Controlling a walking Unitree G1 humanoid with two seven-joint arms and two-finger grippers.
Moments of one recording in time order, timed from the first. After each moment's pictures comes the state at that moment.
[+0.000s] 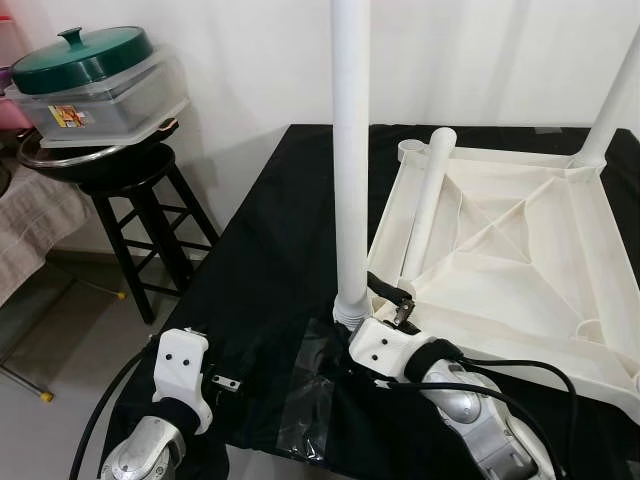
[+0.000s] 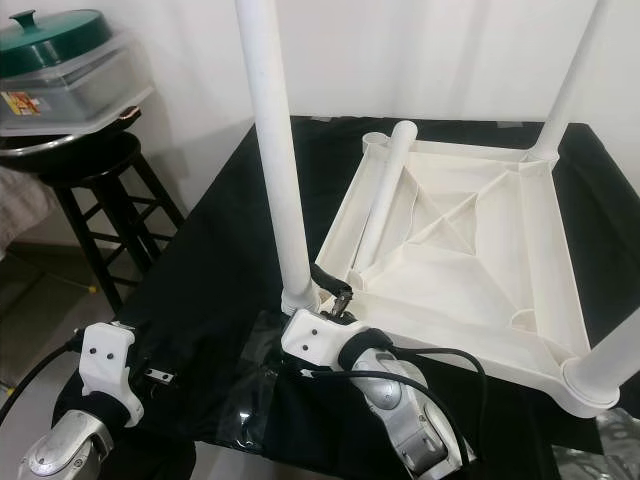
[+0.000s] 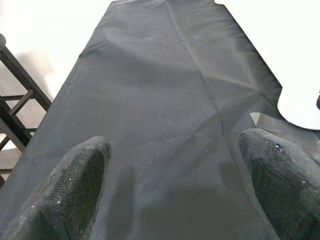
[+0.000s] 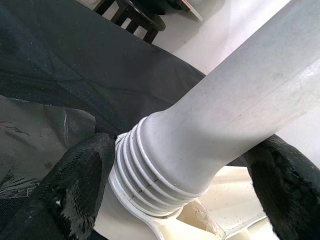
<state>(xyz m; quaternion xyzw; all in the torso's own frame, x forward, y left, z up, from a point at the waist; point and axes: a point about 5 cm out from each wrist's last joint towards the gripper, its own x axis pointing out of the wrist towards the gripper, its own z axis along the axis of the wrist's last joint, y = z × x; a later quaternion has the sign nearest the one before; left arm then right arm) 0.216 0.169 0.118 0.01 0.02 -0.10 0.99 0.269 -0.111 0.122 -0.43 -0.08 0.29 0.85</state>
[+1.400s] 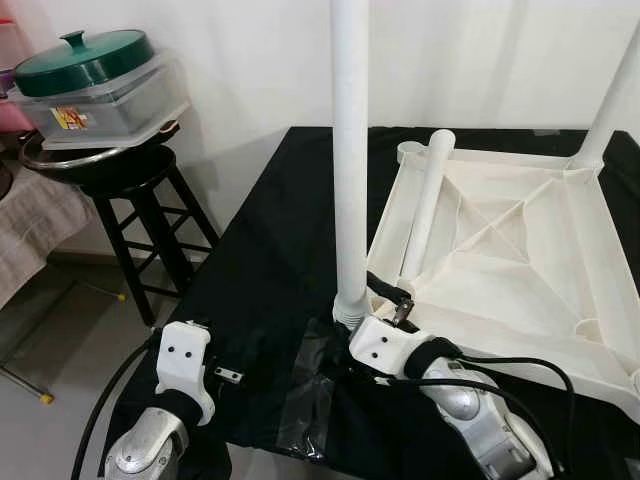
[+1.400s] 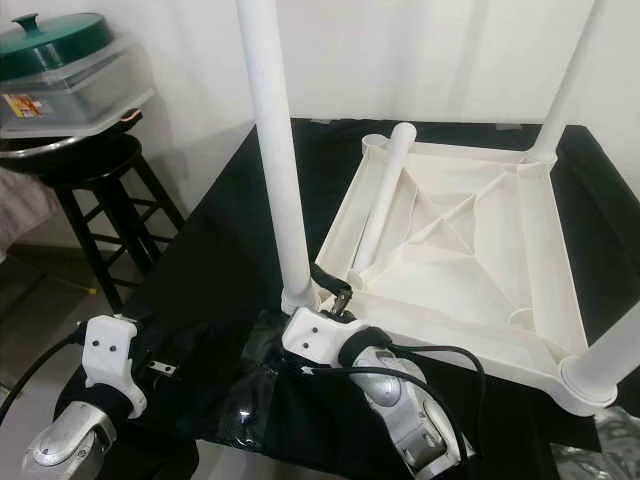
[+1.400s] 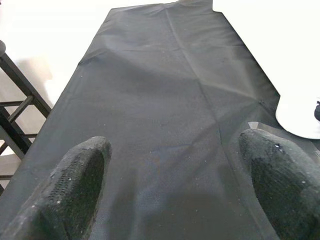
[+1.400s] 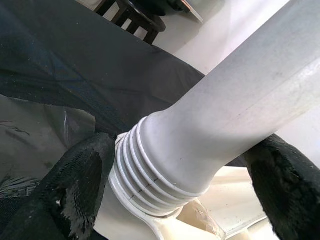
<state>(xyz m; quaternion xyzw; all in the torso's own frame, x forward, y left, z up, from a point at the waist) 0.224 0.168 0.119 0.01 0.01 -0.11 0.99 0.274 -0.111 0.121 -0.43 -0.08 0.29 0.85</state>
